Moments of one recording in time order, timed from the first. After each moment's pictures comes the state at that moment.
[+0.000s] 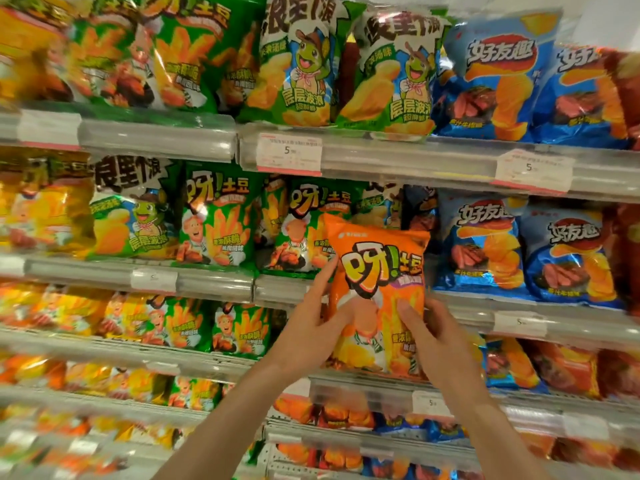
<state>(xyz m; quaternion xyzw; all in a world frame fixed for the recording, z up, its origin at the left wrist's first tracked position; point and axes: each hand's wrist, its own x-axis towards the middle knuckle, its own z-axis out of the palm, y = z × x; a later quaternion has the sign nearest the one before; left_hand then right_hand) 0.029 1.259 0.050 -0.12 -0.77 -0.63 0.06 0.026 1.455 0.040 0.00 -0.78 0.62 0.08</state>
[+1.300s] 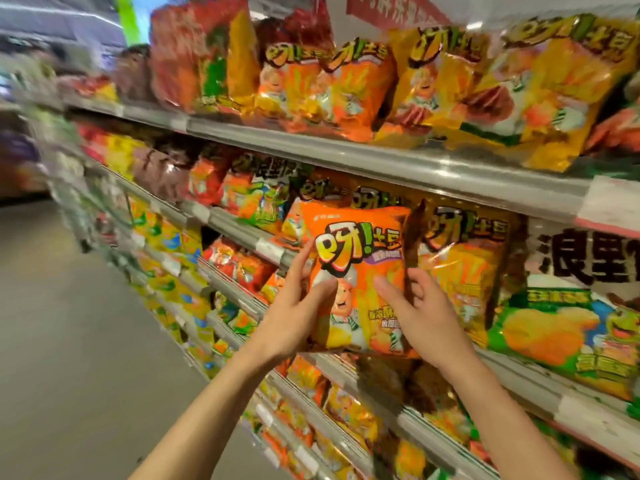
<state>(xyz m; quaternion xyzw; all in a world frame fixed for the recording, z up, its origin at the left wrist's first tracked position) 0.095 0.662 0.068 0.11 -0.75 -0.57 0.30 -0.046 0.817 0.059 0.30 -0.76 0.58 -0.08</state>
